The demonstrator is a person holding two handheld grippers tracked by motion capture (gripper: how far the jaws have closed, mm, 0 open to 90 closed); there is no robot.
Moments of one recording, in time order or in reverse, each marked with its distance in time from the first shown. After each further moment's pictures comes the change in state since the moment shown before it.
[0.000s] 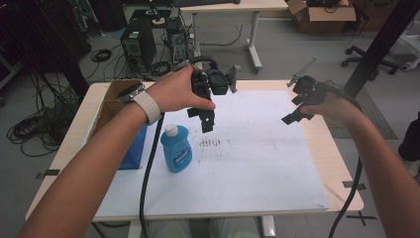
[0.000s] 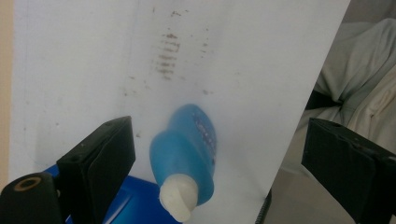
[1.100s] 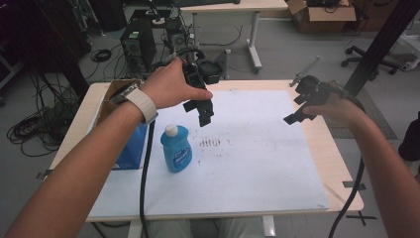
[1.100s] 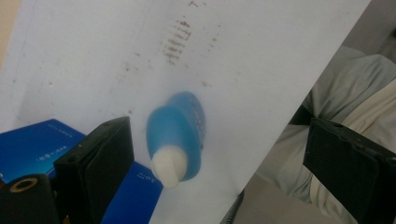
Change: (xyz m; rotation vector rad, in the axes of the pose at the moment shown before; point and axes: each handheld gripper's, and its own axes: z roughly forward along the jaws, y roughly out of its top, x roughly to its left) left arm 0.007 -0.015 -0.019 -0.015 -0.006 -0.238; right arm 0.002 -0.004 -0.006 -0.016 -0.017 -0.007
